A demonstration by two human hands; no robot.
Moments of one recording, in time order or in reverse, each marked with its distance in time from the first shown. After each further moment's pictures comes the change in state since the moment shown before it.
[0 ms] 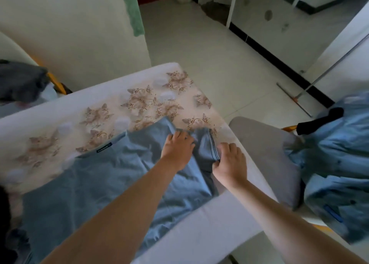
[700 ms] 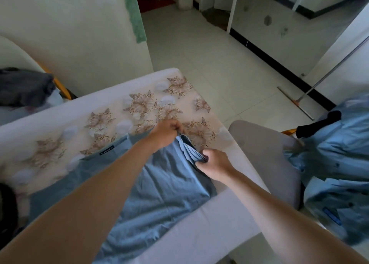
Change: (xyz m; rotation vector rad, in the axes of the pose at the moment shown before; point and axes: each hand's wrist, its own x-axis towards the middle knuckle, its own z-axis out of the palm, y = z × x) left_hand 0.013 -0.043 -0.064 -0.987 -0.075 -0.265; right_hand 0.020 -0.033 -0.029 0.366 -0.461 0.022
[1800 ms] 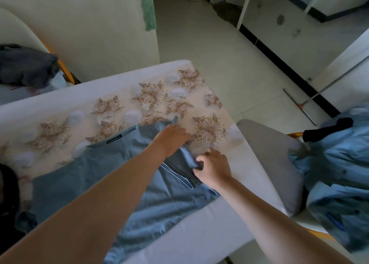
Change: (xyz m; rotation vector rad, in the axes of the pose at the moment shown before) left_hand -0.001 -0.053 0.008 1.390 -0.130 0.546; right_hand -0.003 -0.019 0.047 -0.438 0.043 -0.152
